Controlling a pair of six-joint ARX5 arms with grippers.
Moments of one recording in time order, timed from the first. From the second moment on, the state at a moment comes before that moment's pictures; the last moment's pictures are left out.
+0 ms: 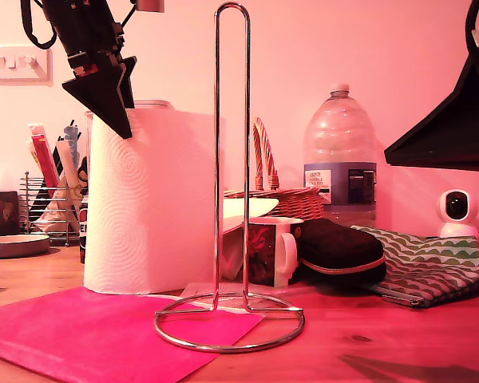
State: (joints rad) left arm -0.40 1.69 1.61 -0.92 0.08 1.05; right arm 0.58 0.62 0.14 0.22 -0.19 0.11
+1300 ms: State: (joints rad) left arm -0.41 1.68 1.63 -1.05 -0.07 1.00; right arm 0.58 0.62 0.14 0.29 -0.23 0.11
